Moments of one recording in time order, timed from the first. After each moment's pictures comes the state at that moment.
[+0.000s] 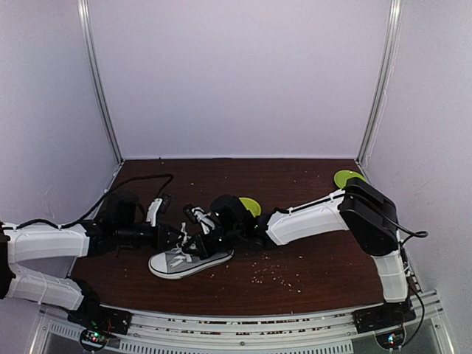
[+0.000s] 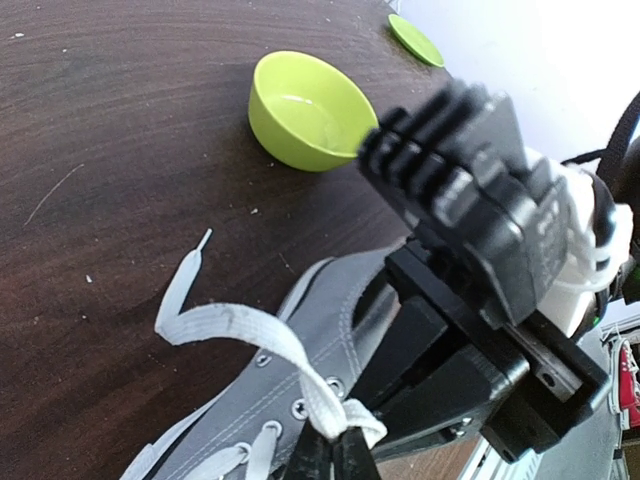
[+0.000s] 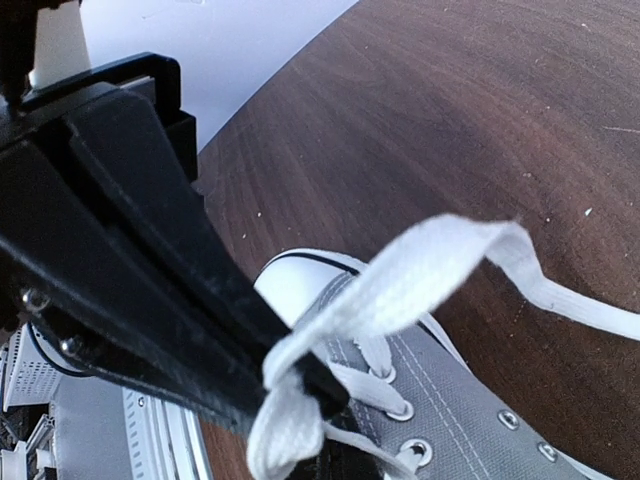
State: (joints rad) left arm -0.60 1.14 0.46 0.10 0.43 -0.42; right arm 1.08 2.17 1.43 0.23 -0.40 0.50
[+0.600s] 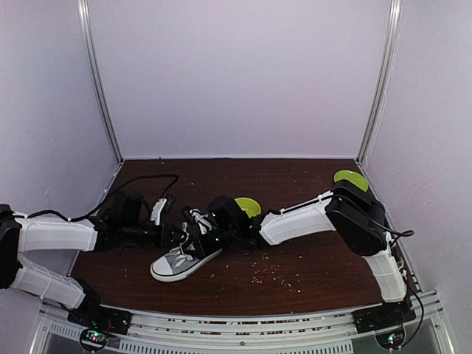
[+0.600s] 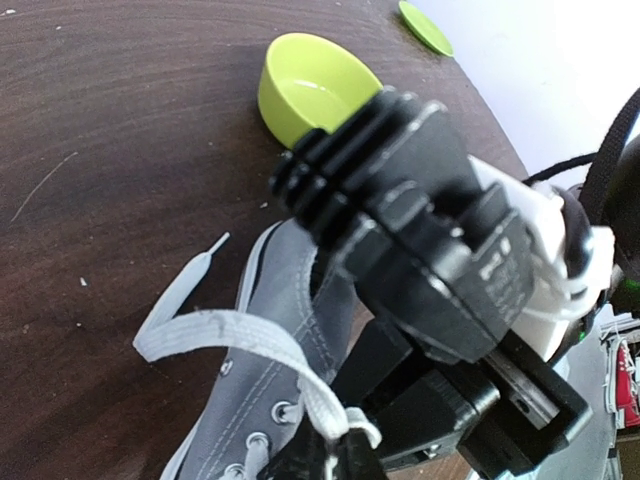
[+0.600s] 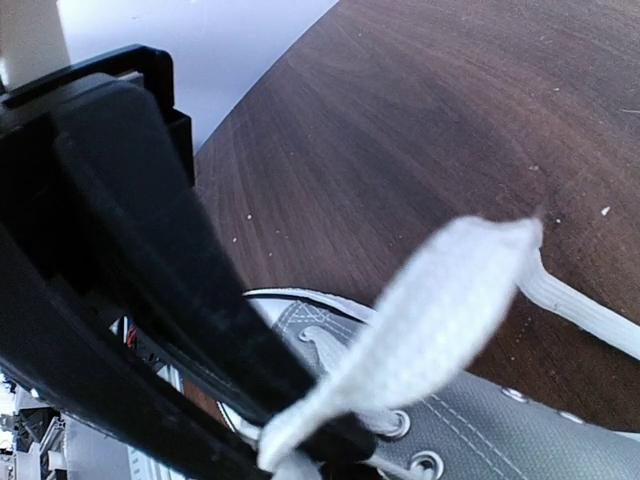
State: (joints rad) left arm -0.58 1.25 0.49 0.14 0.48 -0.42; right arm 1.06 2.26 1.50 0.24 -0.43 0.53
